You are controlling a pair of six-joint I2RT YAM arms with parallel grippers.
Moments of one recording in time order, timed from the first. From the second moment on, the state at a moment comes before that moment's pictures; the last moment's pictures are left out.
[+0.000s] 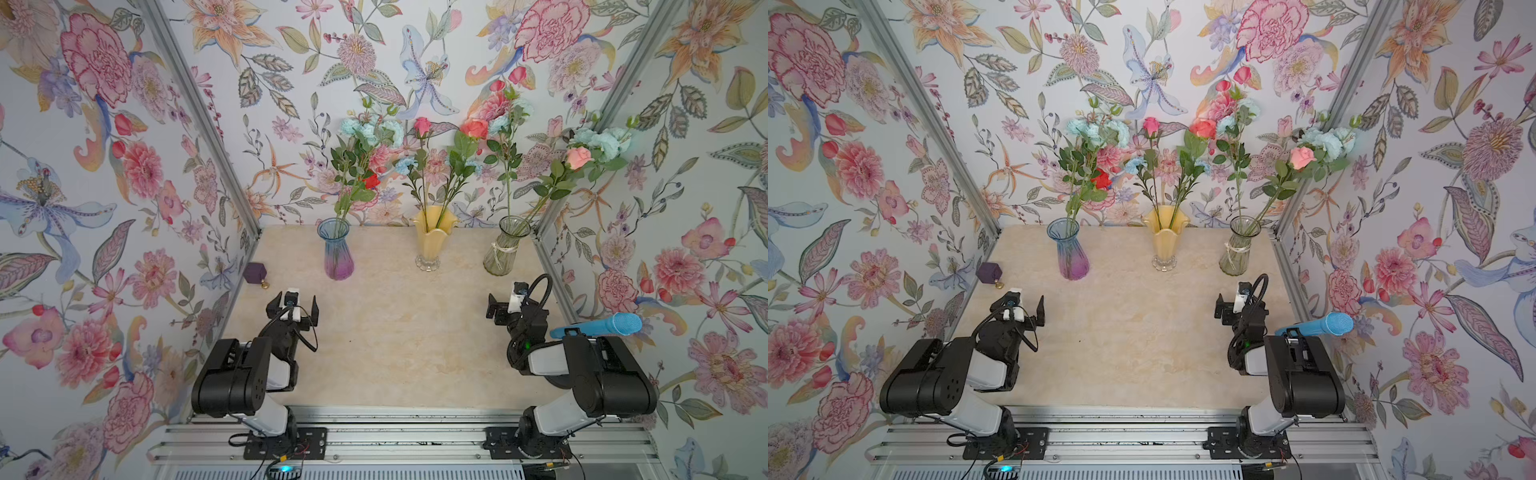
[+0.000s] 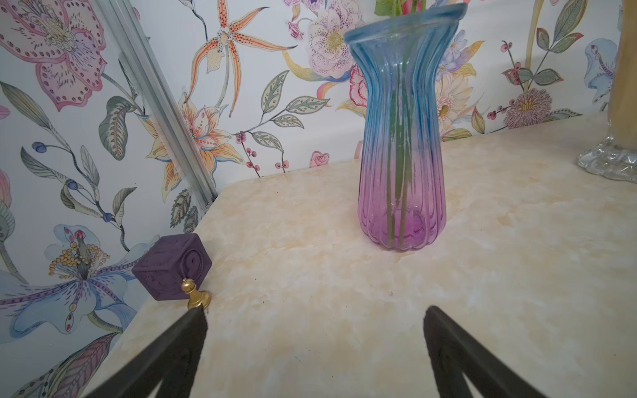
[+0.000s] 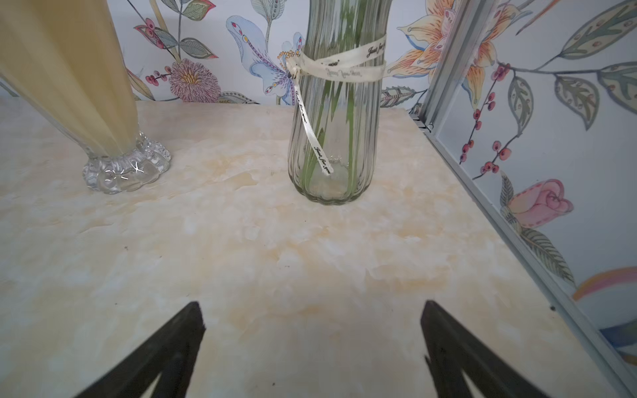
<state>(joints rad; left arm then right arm) 0.03 1.57 0.15 1.36 0.05 0.20 0.02 1.55 0.29 1.00 0.06 -0.04</state>
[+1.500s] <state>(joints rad) -0.14 1.39 1.10 0.22 -0.38 -0.11 0.20 0.87 0.43 0.35 -0.10 0.26</state>
